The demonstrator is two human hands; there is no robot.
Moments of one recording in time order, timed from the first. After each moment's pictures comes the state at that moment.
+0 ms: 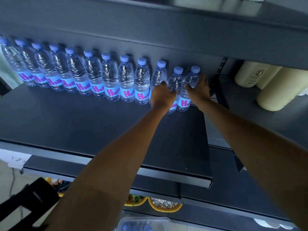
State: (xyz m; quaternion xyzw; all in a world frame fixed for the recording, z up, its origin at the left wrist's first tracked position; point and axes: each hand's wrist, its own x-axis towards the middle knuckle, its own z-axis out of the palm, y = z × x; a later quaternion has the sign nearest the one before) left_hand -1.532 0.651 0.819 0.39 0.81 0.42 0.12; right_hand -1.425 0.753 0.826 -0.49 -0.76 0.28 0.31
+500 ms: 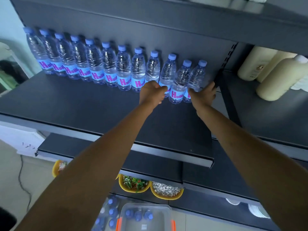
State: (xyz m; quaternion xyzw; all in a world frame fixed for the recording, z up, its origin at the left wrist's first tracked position) left_hand -1.553 0.545 0.826 0.28 0.72 0.58 0.27; right_hand -1.415 0.669 0.814 -0.57 -0.66 0.30 0.37
